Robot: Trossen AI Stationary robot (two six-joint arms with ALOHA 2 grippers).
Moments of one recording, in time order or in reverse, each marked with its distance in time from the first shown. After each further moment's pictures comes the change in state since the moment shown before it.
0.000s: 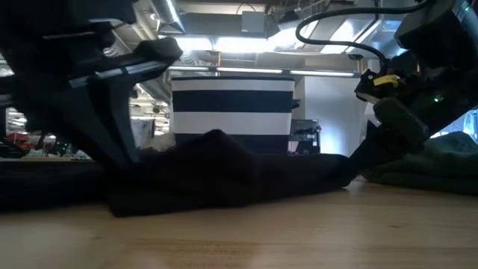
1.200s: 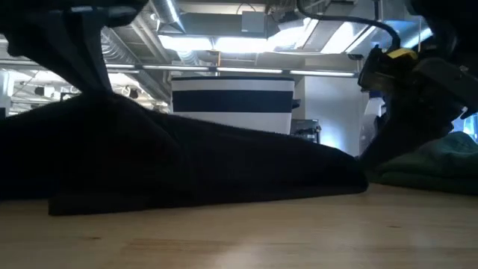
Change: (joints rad) left arm -0.044 -0.219 0.001 -0.308 -0.080 -0.103; right arm 0.074 -0.044 0.101 -0.145 -0.208 -0.023
